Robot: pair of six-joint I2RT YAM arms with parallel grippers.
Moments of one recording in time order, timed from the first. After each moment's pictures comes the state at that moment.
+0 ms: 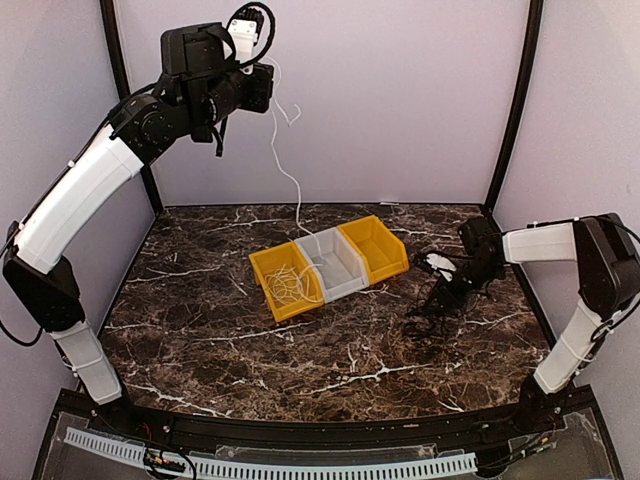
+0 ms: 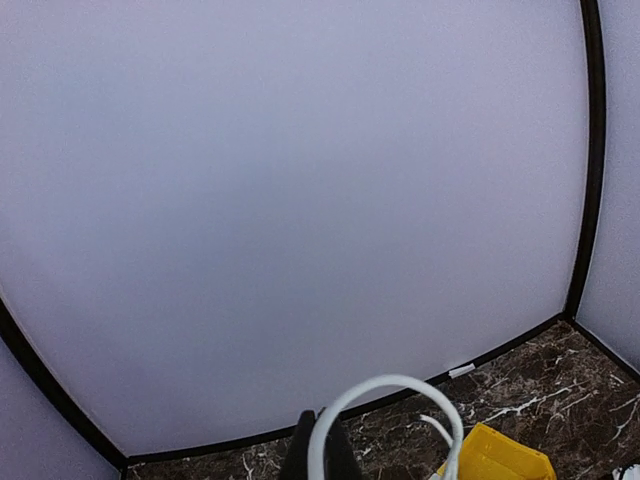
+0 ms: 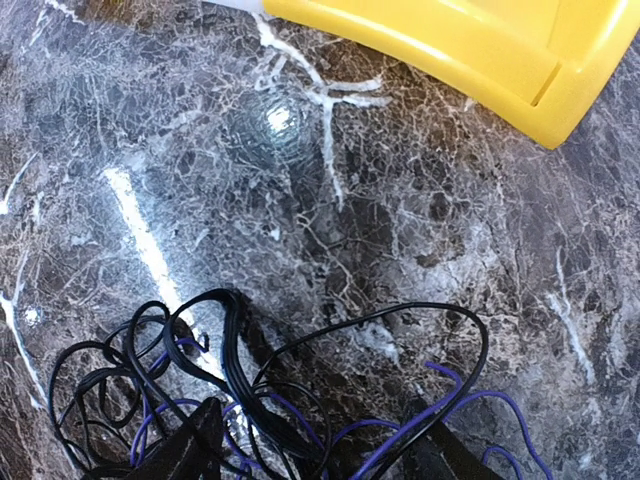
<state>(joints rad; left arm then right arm) -0.87 1.72 2.18 -0.44 -0.65 0.17 0.24 1.66 0.92 -0.50 -0.49 -0.67</state>
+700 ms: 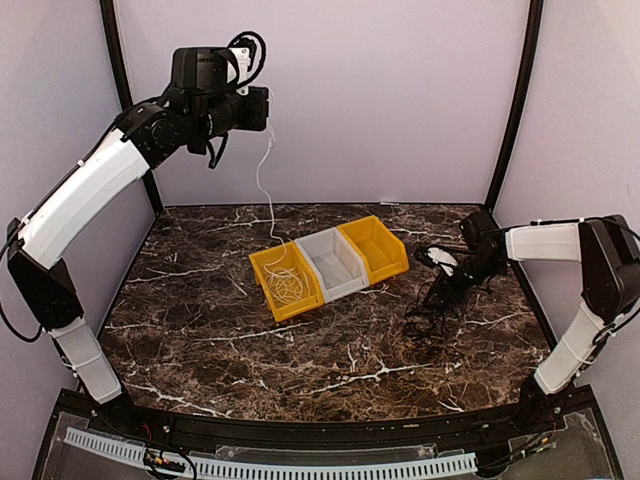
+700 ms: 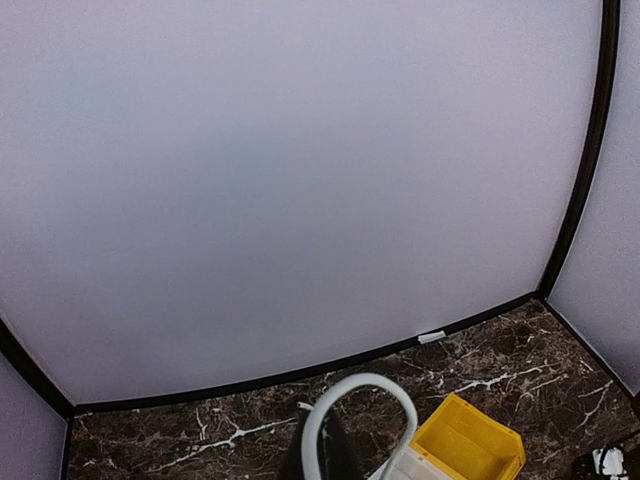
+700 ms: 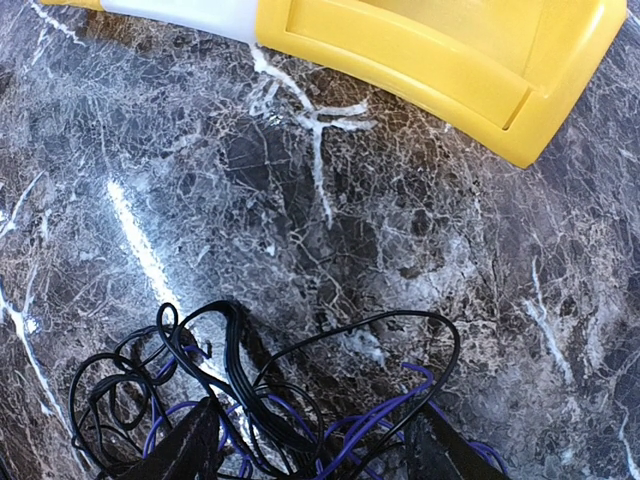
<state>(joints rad) -0.76 1.71 2.08 -0.53 -0.51 -0.06 0.24 1.63 0.94 -0.52 -0.49 -0.65</state>
